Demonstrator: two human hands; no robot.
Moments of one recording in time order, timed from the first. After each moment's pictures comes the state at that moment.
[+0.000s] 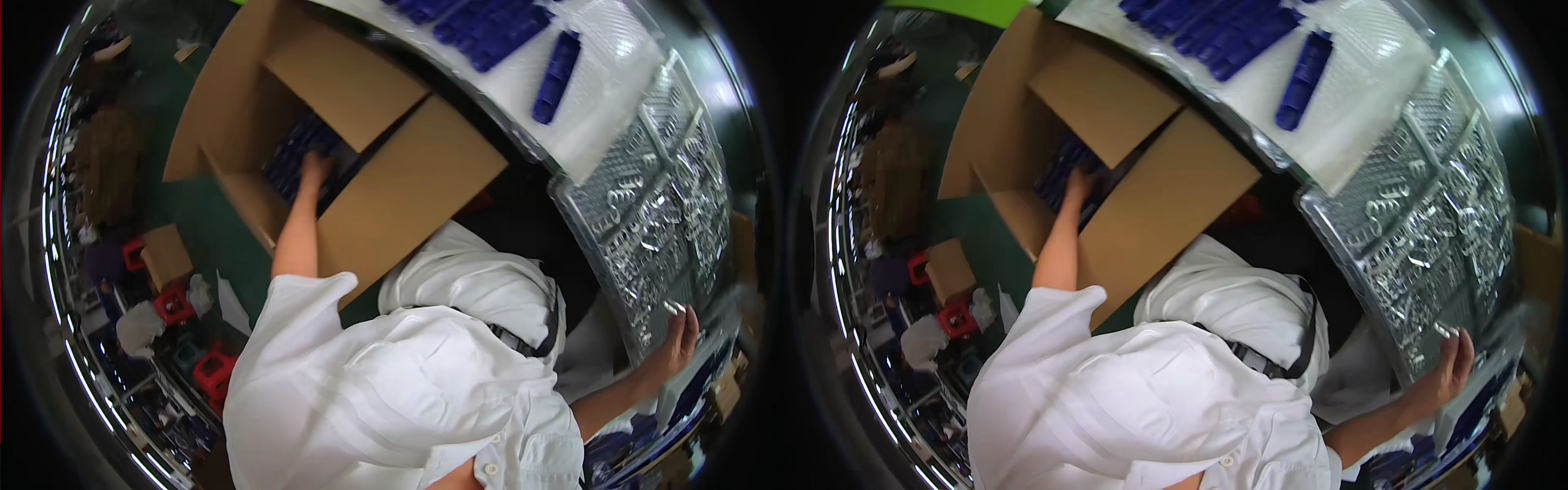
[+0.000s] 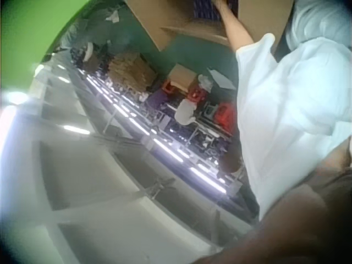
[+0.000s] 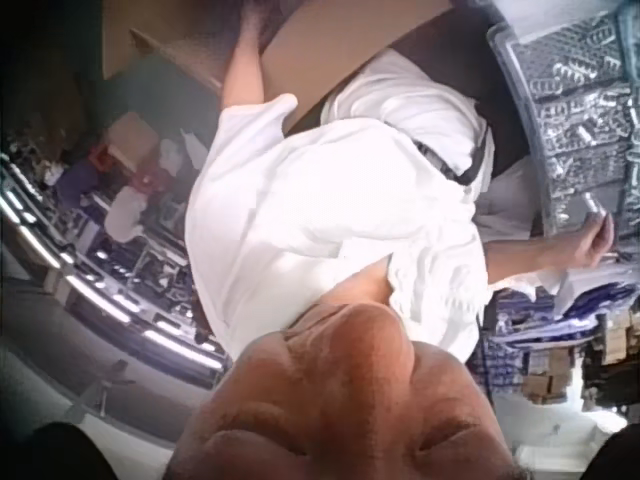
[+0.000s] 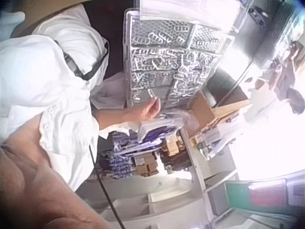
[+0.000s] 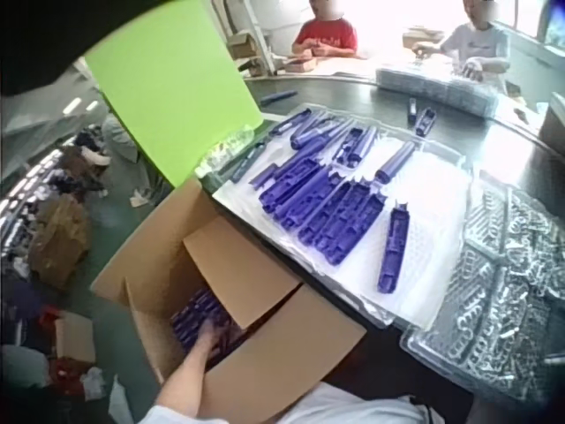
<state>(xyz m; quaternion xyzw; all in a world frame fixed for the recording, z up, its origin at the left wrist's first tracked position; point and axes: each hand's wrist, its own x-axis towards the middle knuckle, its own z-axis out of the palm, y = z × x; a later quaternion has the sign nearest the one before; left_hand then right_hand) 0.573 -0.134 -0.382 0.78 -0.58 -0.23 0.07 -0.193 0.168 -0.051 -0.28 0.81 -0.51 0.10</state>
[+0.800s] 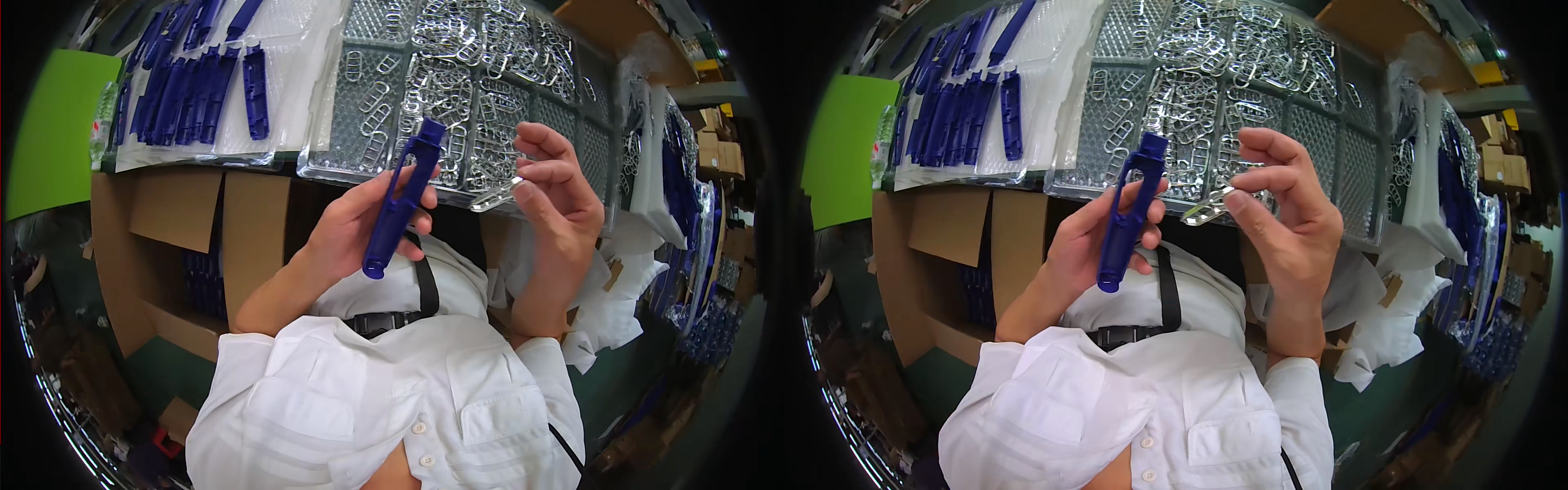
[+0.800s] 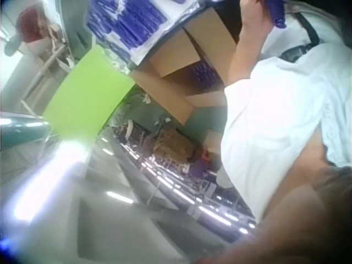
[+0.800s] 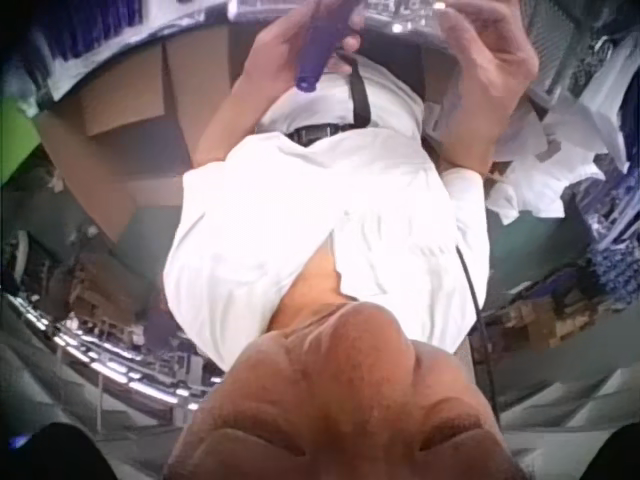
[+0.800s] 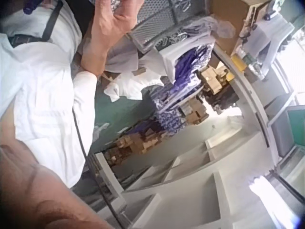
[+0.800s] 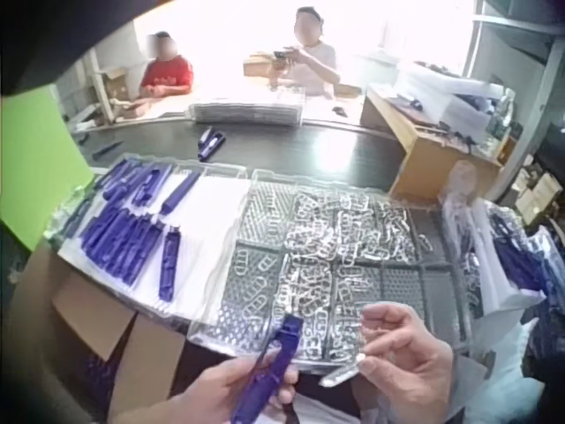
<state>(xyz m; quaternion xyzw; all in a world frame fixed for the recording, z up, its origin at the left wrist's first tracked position) 0.097 -0.020 -0.072 0.10 -0.11 -0.99 0.03 -0.095 0.131 0.003 -0.32 0.60 -0.69 0.27</state>
